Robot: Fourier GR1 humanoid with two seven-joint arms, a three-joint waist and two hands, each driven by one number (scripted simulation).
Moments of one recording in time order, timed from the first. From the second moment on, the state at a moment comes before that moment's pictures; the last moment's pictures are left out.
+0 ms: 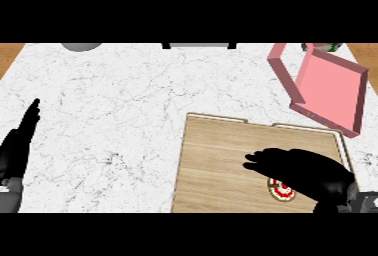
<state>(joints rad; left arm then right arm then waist) -0.08 0.47 0.04 -1.34 -0.09 0.20 0.07 -0.18 -0.56 0.39 -1.86 0.62 0.87 0.01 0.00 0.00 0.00</state>
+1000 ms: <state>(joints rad) -0.08 0.42 0.09 -1.36 -0.15 0.17 0.08 -0.19 -0.58 0.29 -1.63 0.89 0.50 -0.23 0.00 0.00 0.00</state>
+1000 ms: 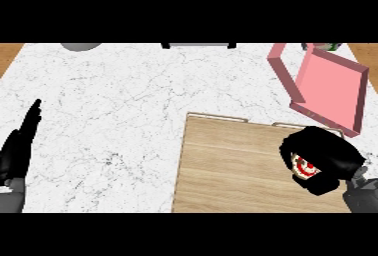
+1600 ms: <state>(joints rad) -0.09 0.42 0.09 -1.36 -0.14 0.17 0.06 -0.27 -0.90 -0.23 -1.13 0.69 0.29 -0.63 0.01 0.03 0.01</state>
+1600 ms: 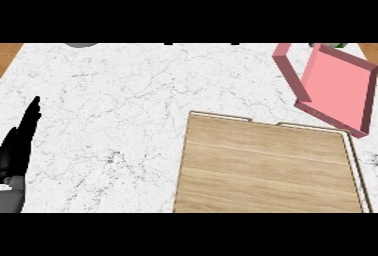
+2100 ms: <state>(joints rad) -0.12 0.41 0.08 -1.34 -0.15 0.15 0.05 -0.42 -1.02 -0.41 -0.80 0.56 0.18 -0.97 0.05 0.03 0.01</state>
